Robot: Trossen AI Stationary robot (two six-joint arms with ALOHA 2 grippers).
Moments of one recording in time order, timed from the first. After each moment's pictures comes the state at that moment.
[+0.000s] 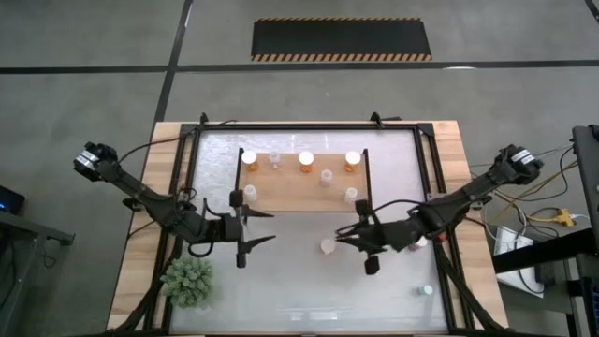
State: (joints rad) left arm -0.55 1.11 0.74 0.30 -0.66 0.16; right arm 0.50 1.28 0.86 -0.06 0.41 -0.10
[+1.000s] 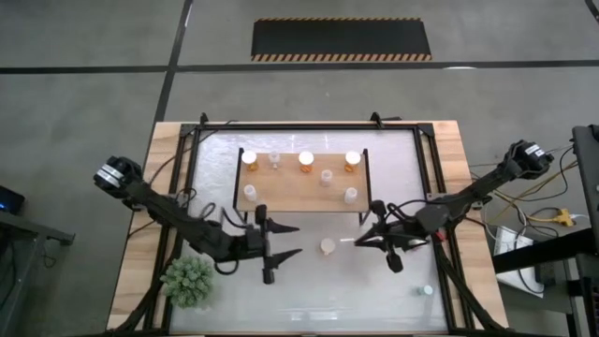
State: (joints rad) left arm -0.55 1.46 0.87 0.74 -0.69 0.05; right arm 0.50 1.03 0.42 0.53 0.21 -0.32
